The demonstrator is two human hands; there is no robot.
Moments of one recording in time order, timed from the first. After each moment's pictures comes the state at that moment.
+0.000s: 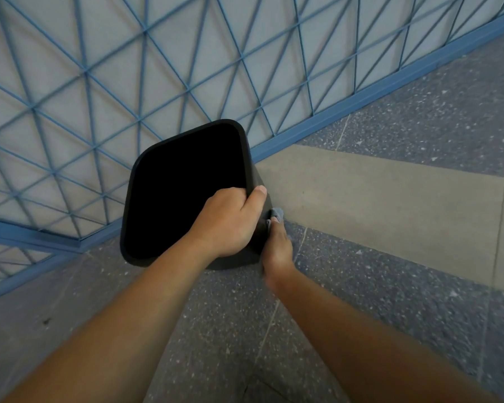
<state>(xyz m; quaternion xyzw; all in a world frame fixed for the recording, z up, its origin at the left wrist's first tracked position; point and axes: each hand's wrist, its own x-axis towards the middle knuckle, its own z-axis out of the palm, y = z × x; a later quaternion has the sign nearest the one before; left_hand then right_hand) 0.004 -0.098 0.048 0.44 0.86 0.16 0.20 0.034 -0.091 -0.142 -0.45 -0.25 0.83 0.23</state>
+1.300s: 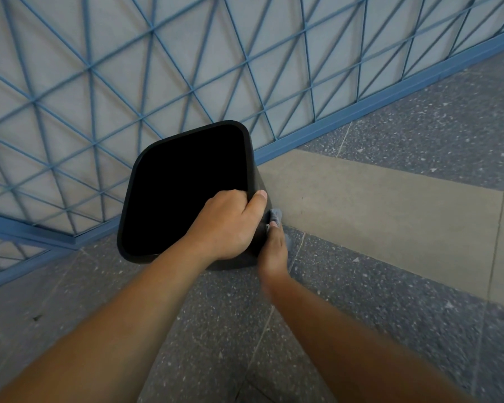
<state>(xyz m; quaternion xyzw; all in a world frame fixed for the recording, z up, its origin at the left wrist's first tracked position) 0.007 -0.097 0.051 0.45 0.86 0.14 0.18 0.043 -0.096 -0.116 -0.46 -0.29 0.80 0.25</state>
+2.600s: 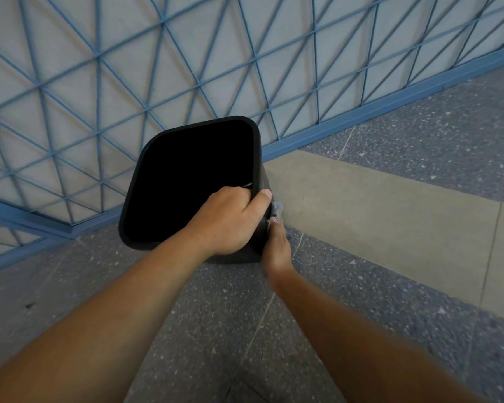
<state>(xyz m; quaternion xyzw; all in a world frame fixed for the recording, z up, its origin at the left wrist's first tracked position) 0.005 -0.100 0.050 0.47 0.85 0.15 0.20 0.055 -0.081 -0.117 -0.45 -0.35 0.80 0.20</state>
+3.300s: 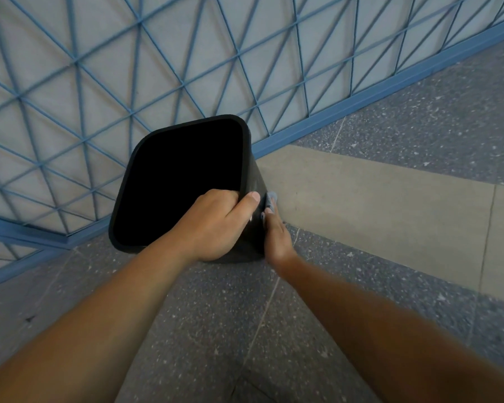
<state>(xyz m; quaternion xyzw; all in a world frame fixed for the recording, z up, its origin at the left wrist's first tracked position) -0.003 -0.107 0.051 0.48 0.83 0.15 0.23 0.061 -0.062 -0.113 -0.41 -0.41 0.79 0.19</state>
